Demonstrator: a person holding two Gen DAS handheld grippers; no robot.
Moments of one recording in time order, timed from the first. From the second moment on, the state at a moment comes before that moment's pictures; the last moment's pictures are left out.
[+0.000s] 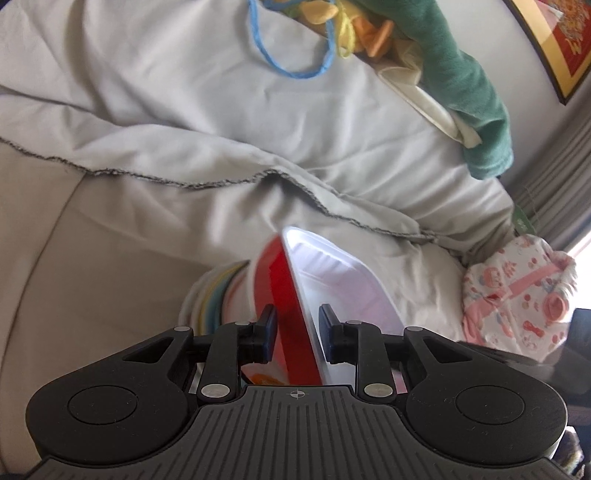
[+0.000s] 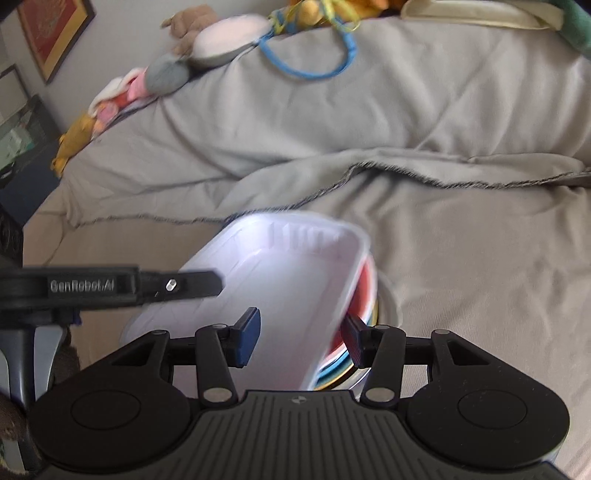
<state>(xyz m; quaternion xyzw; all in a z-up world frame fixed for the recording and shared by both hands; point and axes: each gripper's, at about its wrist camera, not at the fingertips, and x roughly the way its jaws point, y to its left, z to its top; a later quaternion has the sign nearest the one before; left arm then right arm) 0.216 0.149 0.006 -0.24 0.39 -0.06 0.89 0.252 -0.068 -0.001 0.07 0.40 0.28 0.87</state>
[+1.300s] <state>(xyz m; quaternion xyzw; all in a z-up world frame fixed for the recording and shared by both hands) 0.241 0.167 0.015 -0.27 0.39 -0.06 0.88 0.291 -0.062 0.010 0.09 0.39 0.28 0.87</state>
